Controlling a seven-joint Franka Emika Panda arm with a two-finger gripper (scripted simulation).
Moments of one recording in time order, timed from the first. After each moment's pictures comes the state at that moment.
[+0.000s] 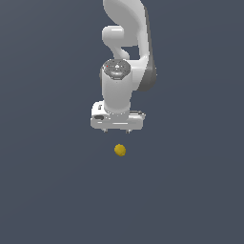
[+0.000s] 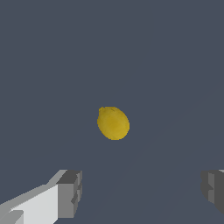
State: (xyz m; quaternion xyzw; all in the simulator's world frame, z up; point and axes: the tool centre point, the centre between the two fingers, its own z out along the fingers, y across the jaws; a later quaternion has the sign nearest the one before) arm 0.001 -0.022 0.164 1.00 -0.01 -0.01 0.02
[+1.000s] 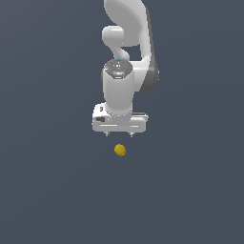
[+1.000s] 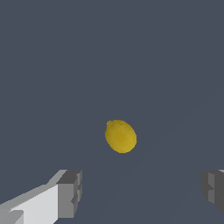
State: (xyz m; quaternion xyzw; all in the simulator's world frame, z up) arm 0.019 -0.012 0.168 1.00 -0.01 0.01 0.01
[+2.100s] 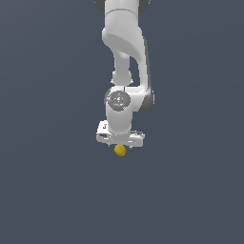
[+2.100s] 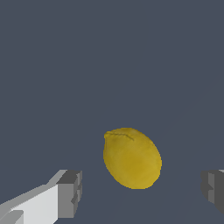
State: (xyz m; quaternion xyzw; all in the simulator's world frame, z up) arm 0.024 -0.009 0.077 1.00 -0.07 0.00 0.00
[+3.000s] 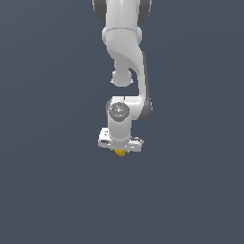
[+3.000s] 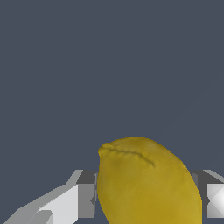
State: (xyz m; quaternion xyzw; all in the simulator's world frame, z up) arm 0.024 -0.009 0.029 1.00 -0.07 0.00 0.00
